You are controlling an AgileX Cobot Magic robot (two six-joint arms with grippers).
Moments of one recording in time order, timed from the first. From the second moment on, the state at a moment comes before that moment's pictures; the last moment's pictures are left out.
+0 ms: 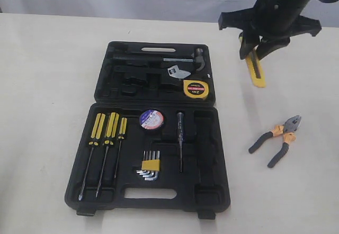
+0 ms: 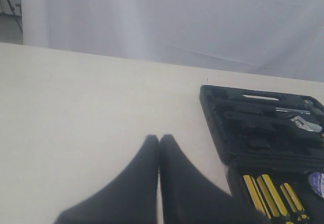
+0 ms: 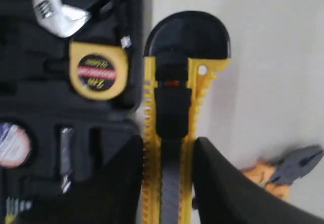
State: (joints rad) left arm -0.10 0.00 0.01 0.02 0.27 -0.18; right arm 0.19 1.78 -1.46 0.04 1.07 0.25
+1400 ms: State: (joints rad) left arm -0.10 0.00 0.01 0.02 0.27 -0.18; right arm 0.57 1.85 -1.10 -0.13 0.72 0.74
